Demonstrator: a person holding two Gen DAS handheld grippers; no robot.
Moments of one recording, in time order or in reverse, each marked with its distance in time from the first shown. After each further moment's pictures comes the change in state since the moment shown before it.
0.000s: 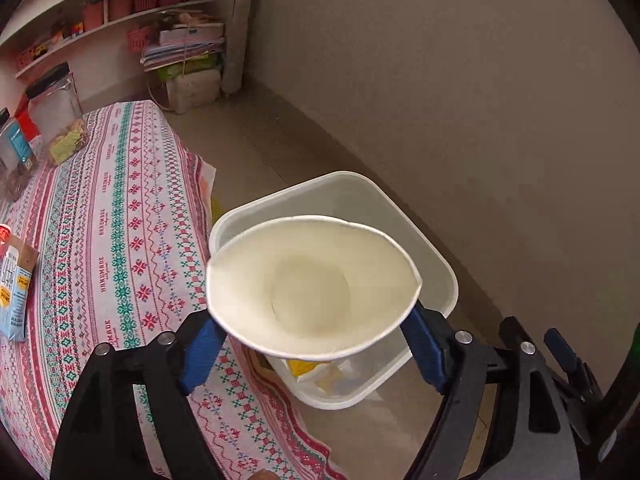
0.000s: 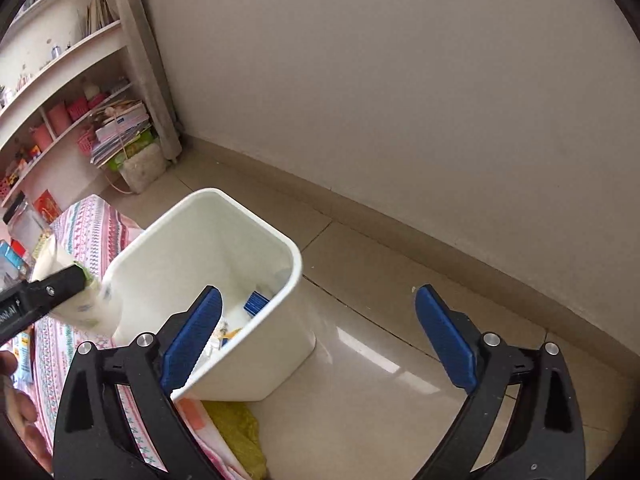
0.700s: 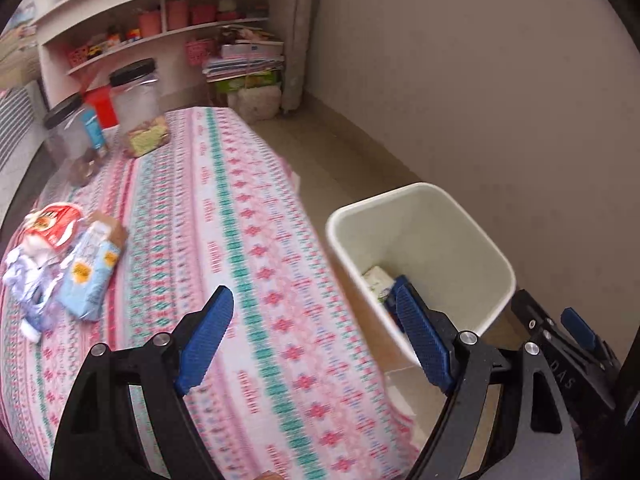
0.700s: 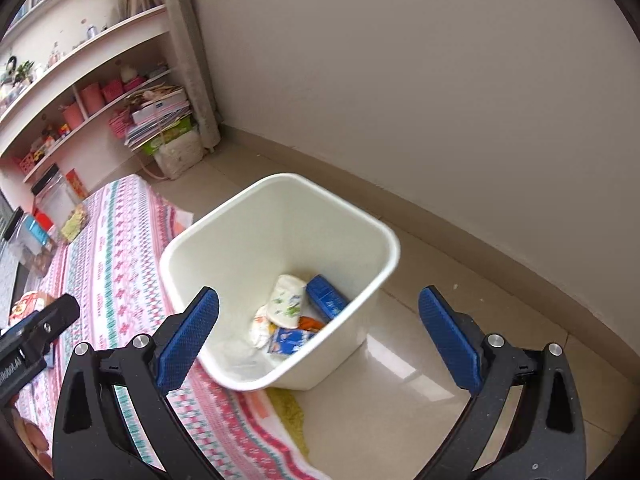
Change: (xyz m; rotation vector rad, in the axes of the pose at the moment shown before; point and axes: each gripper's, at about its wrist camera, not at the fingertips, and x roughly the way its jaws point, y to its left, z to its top) left arm -0.056 0.081 -0.031 -0.051 -0.078 0.149; right arm -0.013 0.084 -0.017 -0.071 0.014 0.083
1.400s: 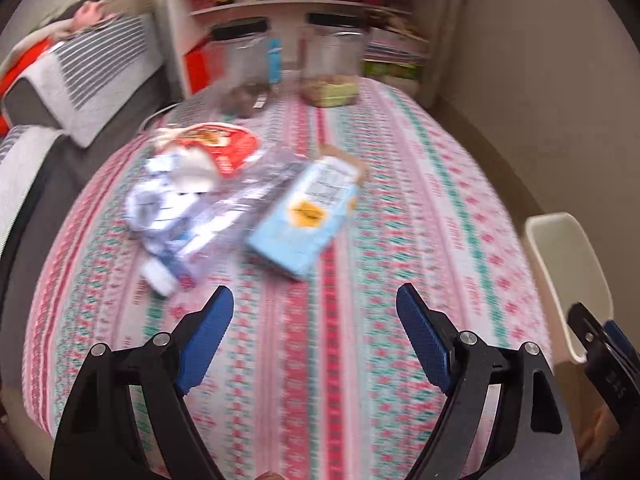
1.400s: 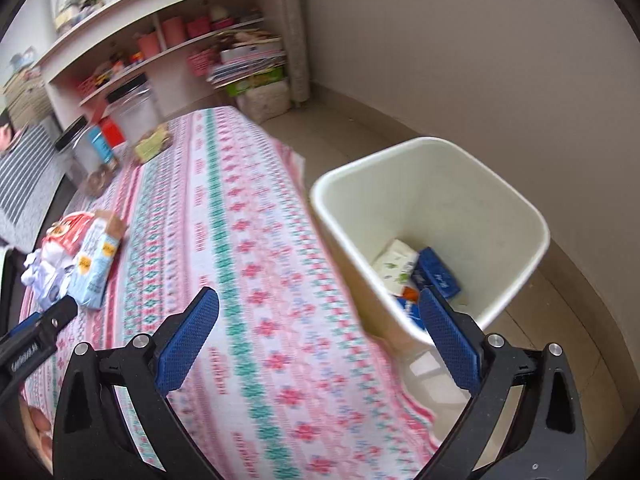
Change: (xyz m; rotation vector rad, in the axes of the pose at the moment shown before) left arm -0.016 0.189 -0.042 -0.251 0.030 0.288; right arm 0.006 0.151 -0.044 -0.222 0.091 0.149
